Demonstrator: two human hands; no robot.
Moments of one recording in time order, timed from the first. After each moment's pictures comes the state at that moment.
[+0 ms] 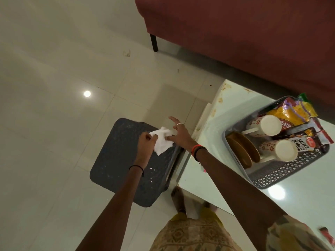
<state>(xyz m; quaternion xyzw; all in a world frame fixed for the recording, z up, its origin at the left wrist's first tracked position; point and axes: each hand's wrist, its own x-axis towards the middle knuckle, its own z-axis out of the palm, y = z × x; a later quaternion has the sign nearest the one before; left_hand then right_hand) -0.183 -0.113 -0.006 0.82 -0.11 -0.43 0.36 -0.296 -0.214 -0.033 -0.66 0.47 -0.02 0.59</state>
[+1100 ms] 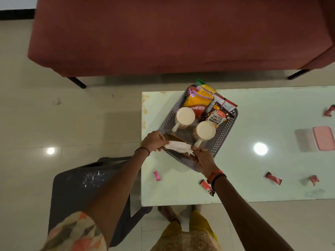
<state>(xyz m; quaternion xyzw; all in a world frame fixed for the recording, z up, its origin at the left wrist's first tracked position) -0.388 -0.282 0.018 0.67 -0.51 -0.53 -0.02 -0.585 -0.210 0.004 0.01 0.66 -0.36 0.66</state>
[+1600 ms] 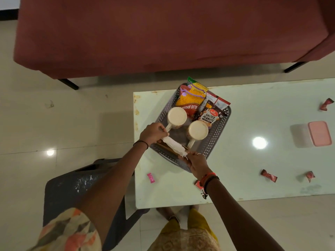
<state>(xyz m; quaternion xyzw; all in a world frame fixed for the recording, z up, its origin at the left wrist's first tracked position) -0.419 -0.316 0.014 0.66 -0.57 -0.49 -0.01 -0.587 -0.203 0.000 0.08 0.64 -0.38 0.67</state>
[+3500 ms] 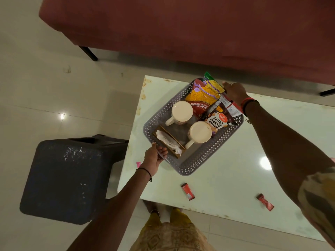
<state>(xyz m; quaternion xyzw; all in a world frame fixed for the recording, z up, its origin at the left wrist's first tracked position) -0.471 -0.207 -0.031 0.68 0.15 -0.62 0.36 -0.711 -0.460 0.000 -0.53 0.75 -0.04 0.39</state>
